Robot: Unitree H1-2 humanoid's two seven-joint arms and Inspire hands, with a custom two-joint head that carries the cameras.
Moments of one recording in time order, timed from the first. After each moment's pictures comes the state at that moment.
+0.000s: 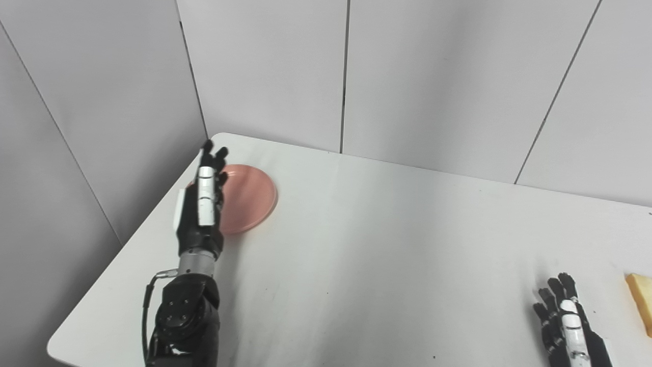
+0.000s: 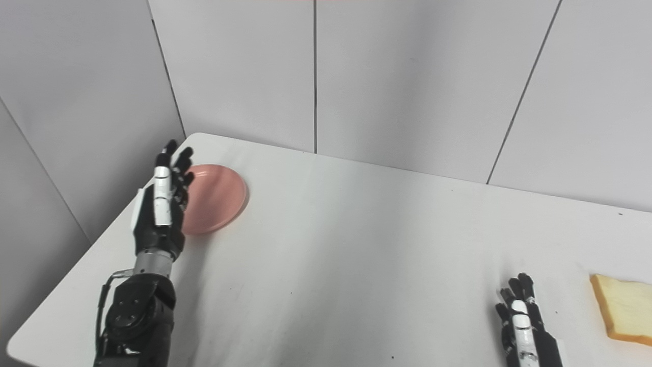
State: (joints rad) left arm -0.19 0.03 0.30 -0.21 -0.11 0.16 0.13; right arm 0.05 -0.07 -0.08 -0.19 0.26 0.08 0.10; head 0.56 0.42
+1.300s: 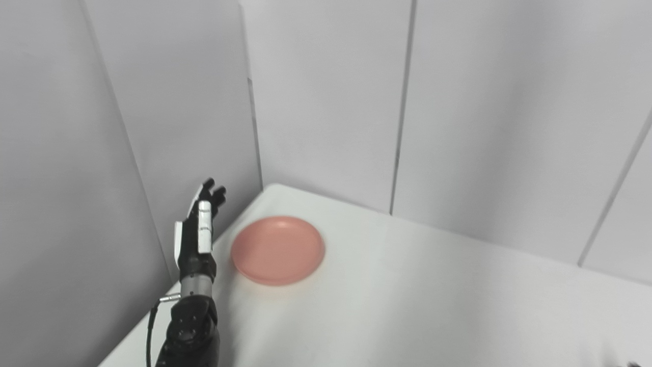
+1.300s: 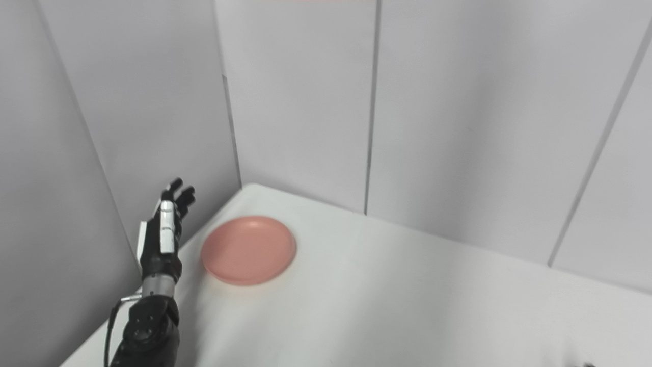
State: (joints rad) left arm -0.29 0.25 0.41 0.20 -0.13 -0.12 0.22; right arm 0.00 -0.07 -0.08 -0.13 0.27 0.06 0.11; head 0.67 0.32
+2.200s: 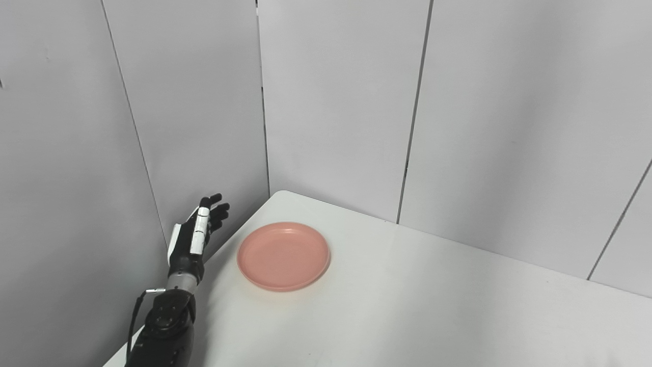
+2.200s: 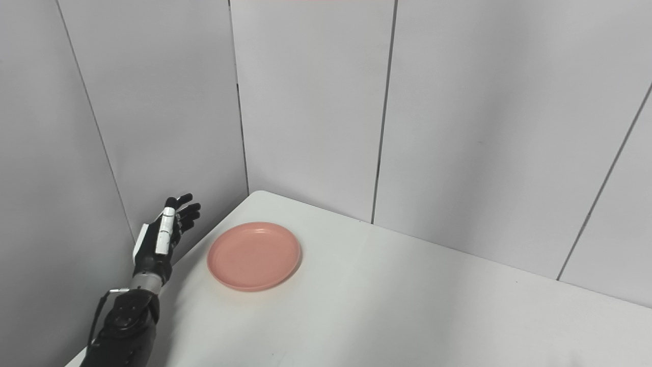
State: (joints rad) left arm -0.34 0.39 0.39 0.44 -0.20 -0.15 0.06; right arm 0.00 -0.07 -0.08 -0.14 0.27 0.06 0.10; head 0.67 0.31
